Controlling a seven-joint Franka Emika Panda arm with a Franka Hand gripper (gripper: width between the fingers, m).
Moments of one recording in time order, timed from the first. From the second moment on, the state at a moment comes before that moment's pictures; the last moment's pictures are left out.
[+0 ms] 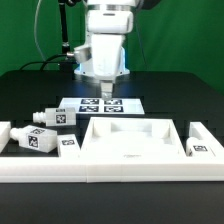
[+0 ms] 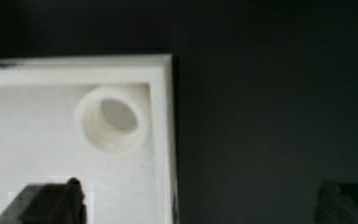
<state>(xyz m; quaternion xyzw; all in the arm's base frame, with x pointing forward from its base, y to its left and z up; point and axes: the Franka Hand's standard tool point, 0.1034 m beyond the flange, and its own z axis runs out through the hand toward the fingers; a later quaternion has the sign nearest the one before) 0.469 -0.024 0.069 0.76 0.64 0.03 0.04</state>
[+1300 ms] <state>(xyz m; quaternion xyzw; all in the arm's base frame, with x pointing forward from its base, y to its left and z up) 0.454 -0.055 0.061 0.70 0.71 0.02 0.06</state>
